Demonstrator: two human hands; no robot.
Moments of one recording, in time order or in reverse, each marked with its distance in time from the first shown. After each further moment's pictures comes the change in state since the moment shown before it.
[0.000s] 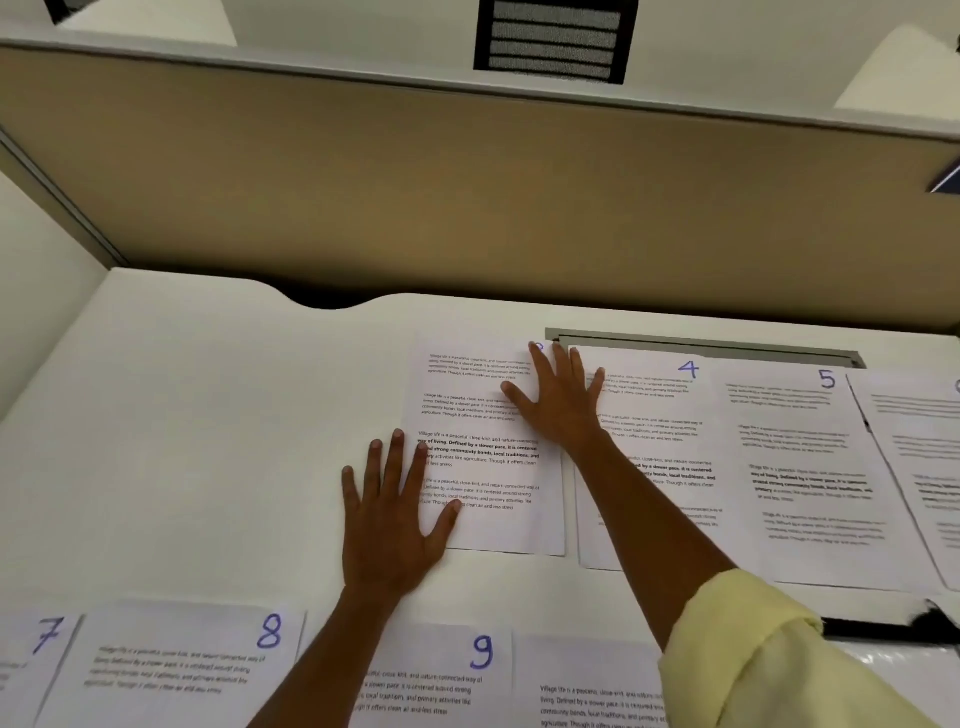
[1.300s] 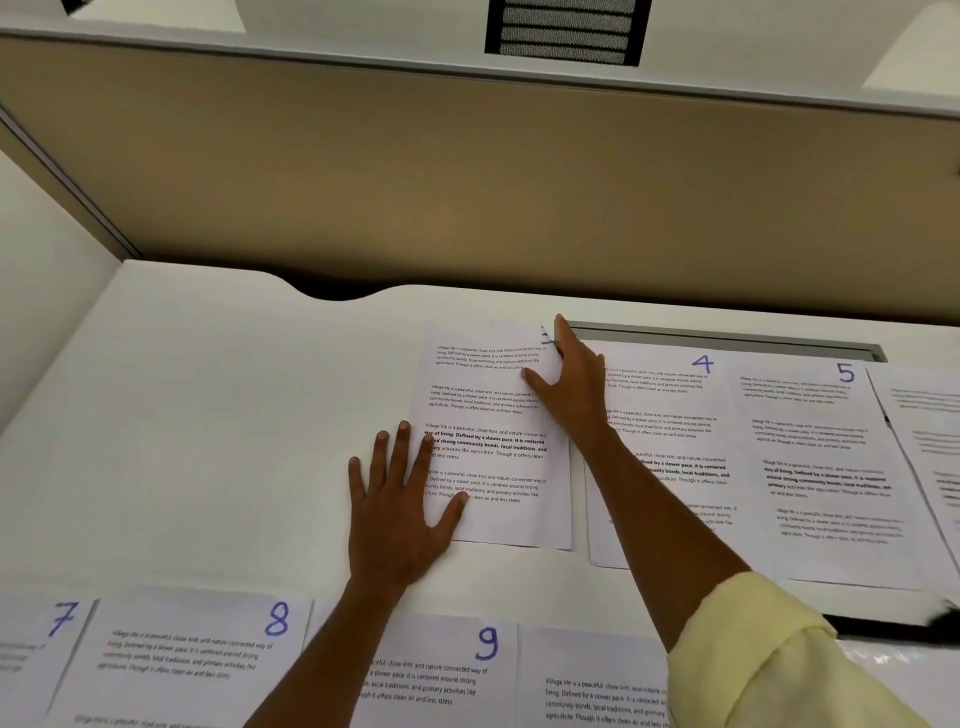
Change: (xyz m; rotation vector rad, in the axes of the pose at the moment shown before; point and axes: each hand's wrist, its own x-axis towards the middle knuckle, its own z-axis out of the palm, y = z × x) left_hand 0.001 0.000 0.000 -0.031 0.012 -0.011; right_hand 0.005 0.003 0.004 0.498 0.229 -0.019
